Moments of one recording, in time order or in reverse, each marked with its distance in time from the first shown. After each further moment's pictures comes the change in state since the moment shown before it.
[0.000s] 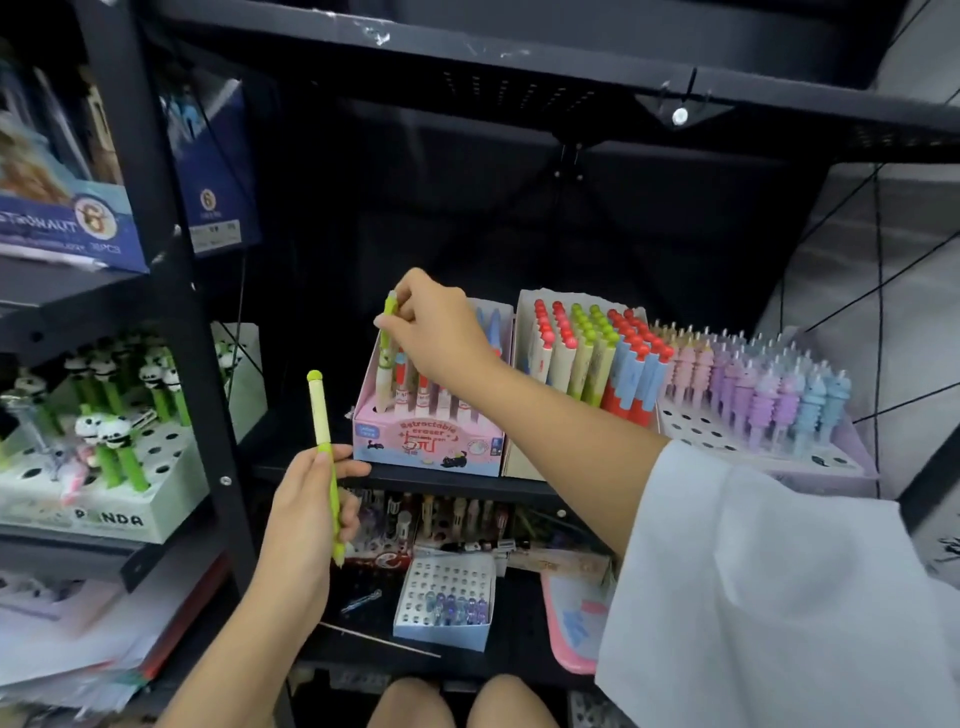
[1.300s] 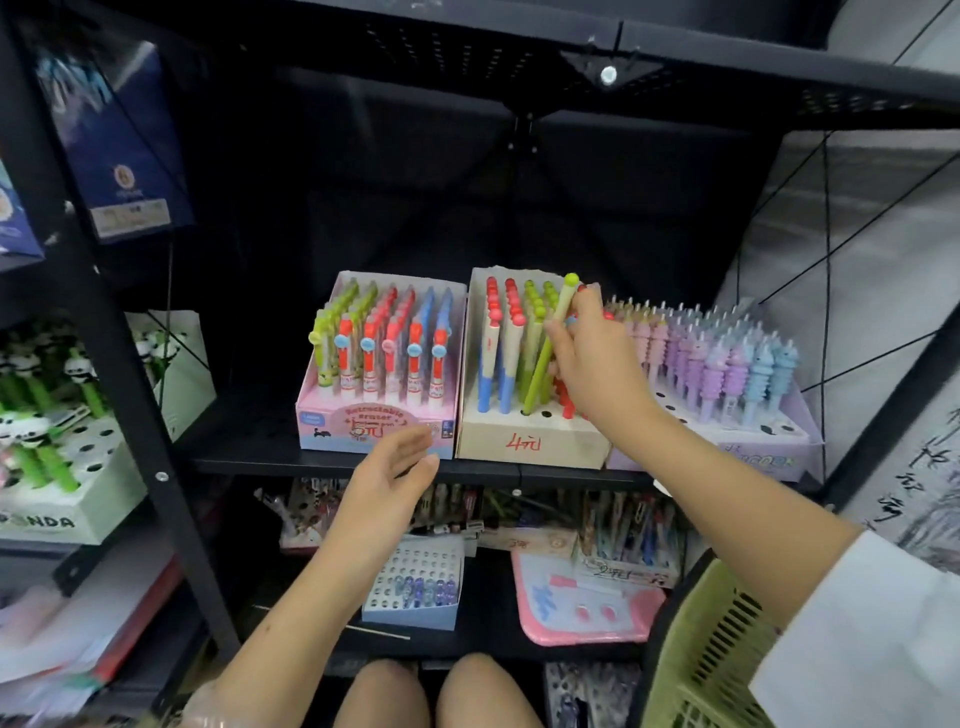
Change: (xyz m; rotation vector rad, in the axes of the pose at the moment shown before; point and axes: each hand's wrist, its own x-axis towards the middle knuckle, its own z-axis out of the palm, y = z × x) left_hand -0.026 -0.013 0.070 0.362 -0.391 0.080; right_hand -0.085 0.098 -0.107 -0.298 0.229 0.159
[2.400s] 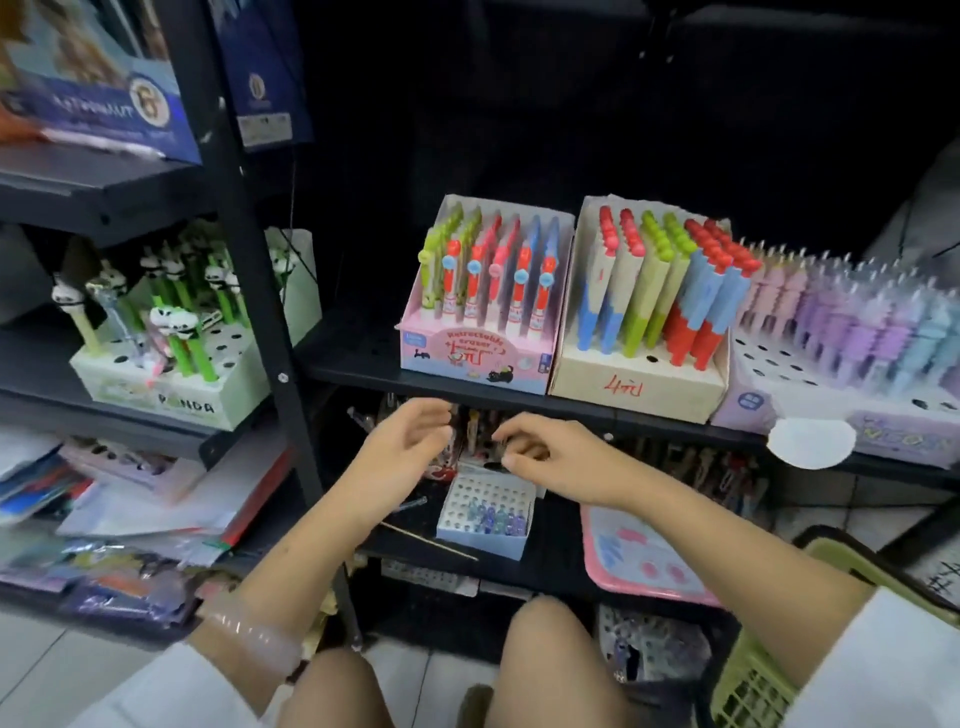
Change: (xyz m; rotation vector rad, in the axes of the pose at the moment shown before) left_hand -0.024 -0.041 -0.063 0.198 -0.042 -0.096; right_hand -0.092 -0.015 0.092 0.290 -0.940 -0.065
